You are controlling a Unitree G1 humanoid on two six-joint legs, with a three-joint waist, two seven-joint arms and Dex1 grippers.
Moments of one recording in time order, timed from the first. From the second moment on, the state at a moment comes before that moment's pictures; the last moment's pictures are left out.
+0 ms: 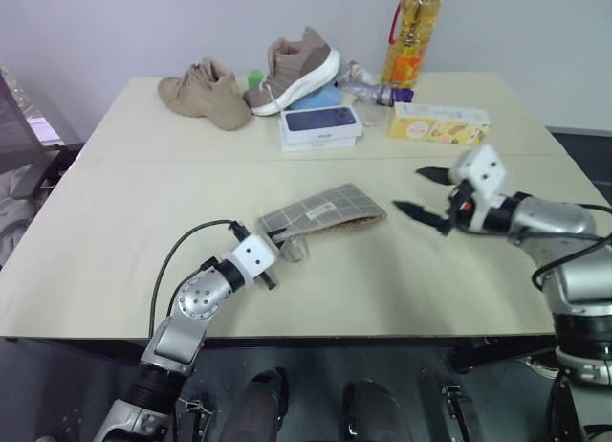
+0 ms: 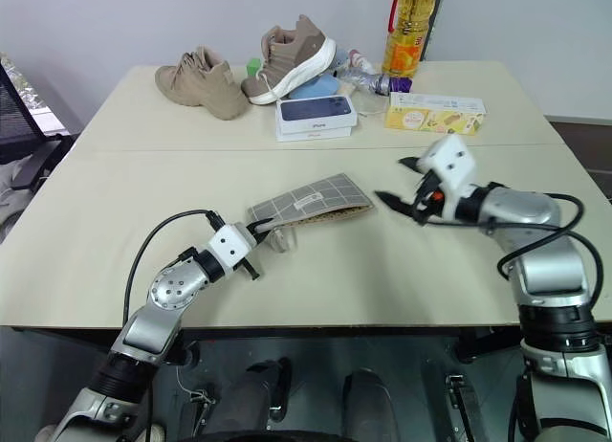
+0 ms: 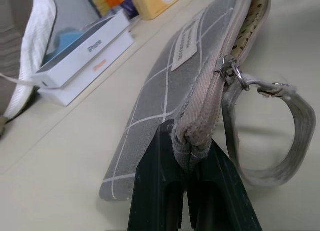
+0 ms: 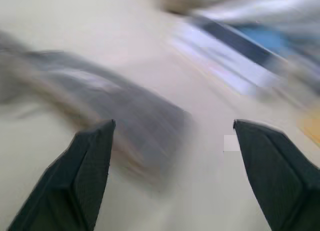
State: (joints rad) left arm -0.21 0.33 -0.18 0.01 0.15 -0.13 -0.44; right arm -0.47 -0.73 -0.19 -0.01 0.28 0.58 0.76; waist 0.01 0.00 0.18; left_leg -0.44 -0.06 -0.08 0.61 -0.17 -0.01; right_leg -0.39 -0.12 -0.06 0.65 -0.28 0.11
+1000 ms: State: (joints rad) left arm -0.24 0.27 -0.21 0.06 0.19 -0.12 -0.37; right arm -0.60 -0.47 -0.35 0.23 0.18 0.93 0.09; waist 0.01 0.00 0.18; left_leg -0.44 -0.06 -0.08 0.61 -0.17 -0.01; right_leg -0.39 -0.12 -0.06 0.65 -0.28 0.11
